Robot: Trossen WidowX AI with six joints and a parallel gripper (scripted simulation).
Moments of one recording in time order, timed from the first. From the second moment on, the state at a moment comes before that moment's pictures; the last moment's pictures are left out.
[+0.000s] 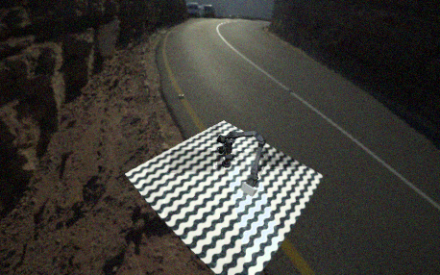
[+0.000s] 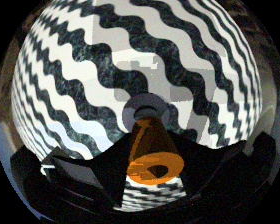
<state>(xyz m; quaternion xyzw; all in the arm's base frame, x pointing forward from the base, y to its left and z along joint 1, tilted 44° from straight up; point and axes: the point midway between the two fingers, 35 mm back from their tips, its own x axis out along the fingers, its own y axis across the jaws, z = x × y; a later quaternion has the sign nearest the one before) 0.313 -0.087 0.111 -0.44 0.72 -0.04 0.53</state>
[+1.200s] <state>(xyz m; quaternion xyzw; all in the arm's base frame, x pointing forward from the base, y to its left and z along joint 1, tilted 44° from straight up) 0.310 -0.087 0.111 -0.45 0.72 -0.04 0.52</state>
